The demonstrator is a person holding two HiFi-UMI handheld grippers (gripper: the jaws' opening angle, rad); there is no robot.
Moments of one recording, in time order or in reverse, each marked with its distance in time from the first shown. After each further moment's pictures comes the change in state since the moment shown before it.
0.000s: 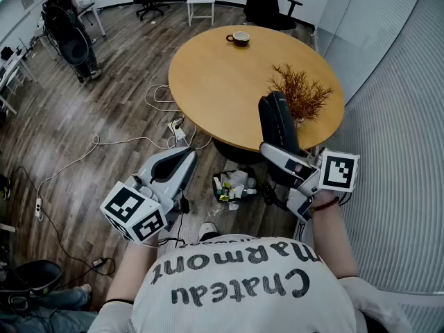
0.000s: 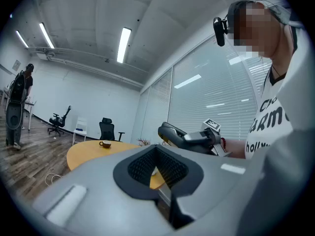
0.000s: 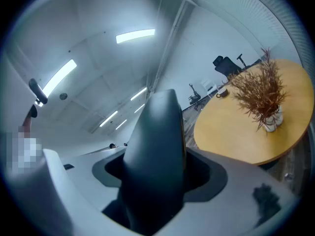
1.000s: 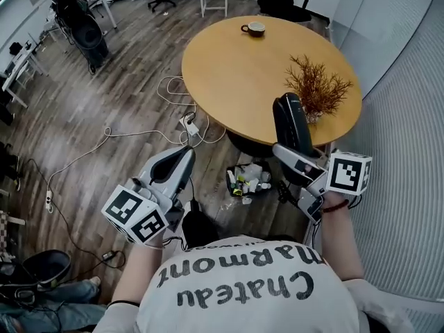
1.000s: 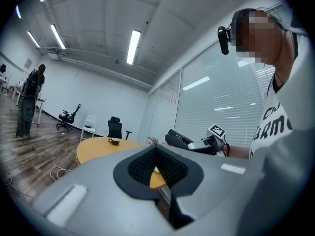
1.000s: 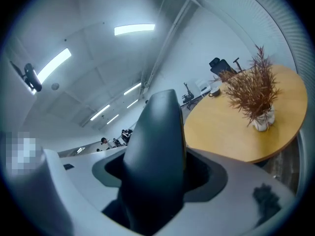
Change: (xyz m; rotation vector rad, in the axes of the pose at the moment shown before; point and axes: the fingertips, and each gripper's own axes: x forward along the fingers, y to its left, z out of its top) left arm -0.022 0.030 -0.019 -0.060 -0.016 0.073; right arm 0.007 -0.039 -0.027 0.000 0.025 -0.113
